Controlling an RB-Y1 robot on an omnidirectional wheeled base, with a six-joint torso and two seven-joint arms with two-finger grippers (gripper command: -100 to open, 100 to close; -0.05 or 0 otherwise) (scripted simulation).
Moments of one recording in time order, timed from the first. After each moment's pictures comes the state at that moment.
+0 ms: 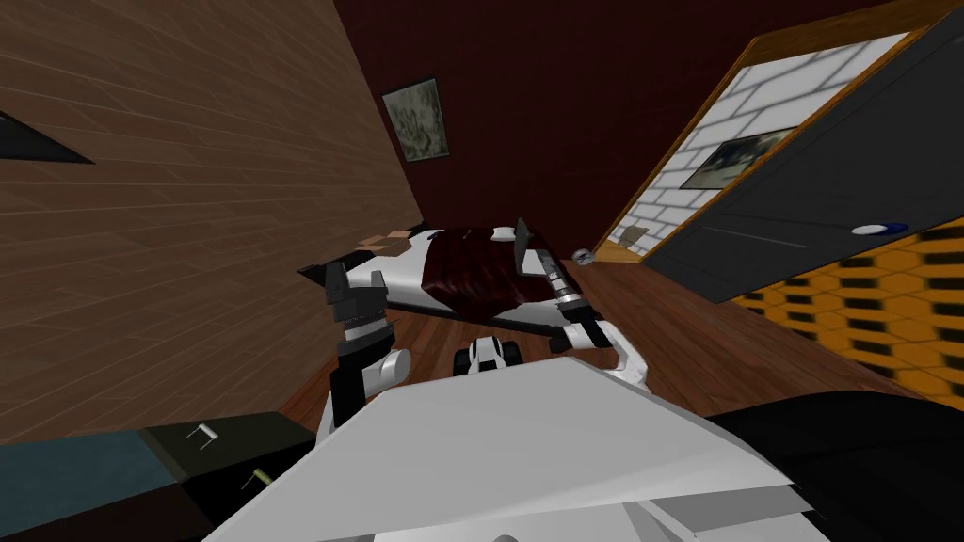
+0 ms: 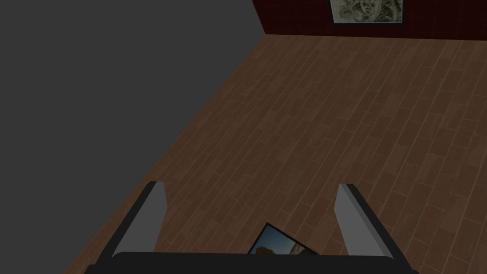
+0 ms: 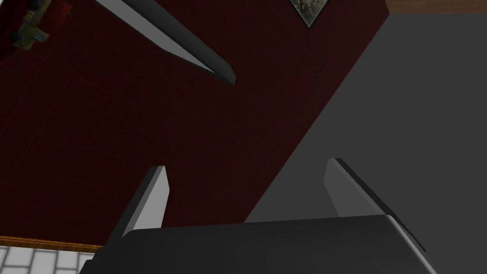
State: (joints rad) left arm 0.50 -0.01 0.07 -2.40 0.02 -0.39 -0.03; right arm 0.45 -0.31 -0.13 -2.09 0.16 -0.24 0.21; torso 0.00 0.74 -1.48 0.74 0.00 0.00
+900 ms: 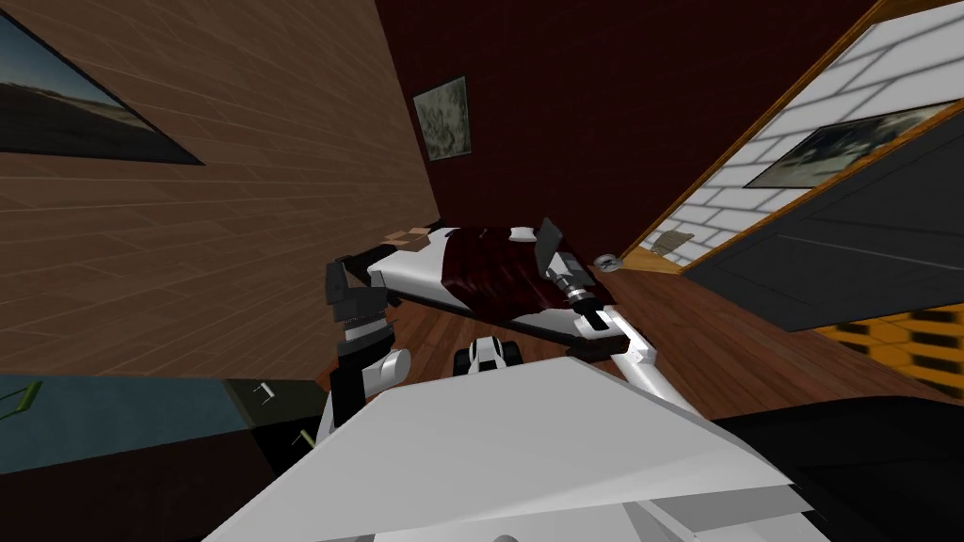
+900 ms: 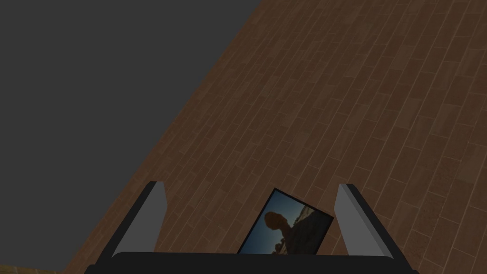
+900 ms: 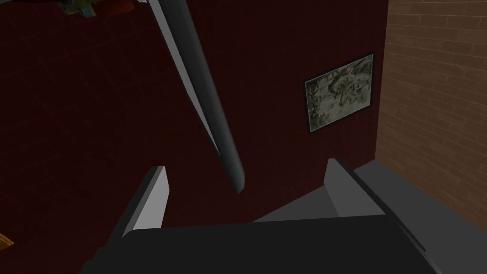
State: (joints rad) left arm 0.50 -0.01 0.07 -2.40 0.02 -0.39 -0.03; right arm 0.36 -0.46 -0.22 -1.88 0.38 -0.05 0.40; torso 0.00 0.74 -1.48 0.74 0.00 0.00
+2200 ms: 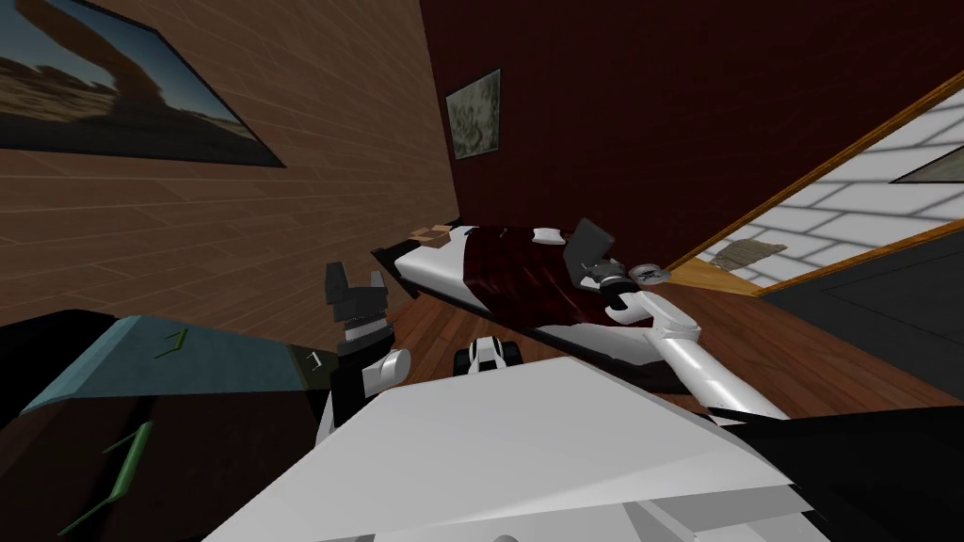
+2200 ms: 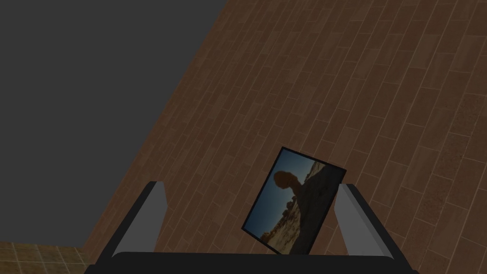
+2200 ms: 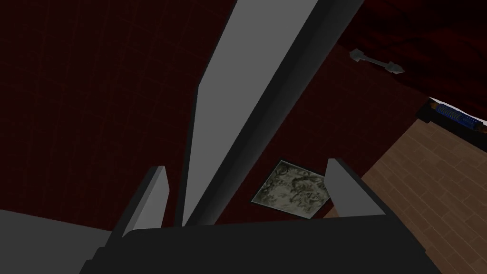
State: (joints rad) left arm 0.50 -0.01 0.07 -2.40 0.02 -0.39 -0.03; right arm 0.24 -0.75 -0.34 -1.59 0.66 0.16 0.63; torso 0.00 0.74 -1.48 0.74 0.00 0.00
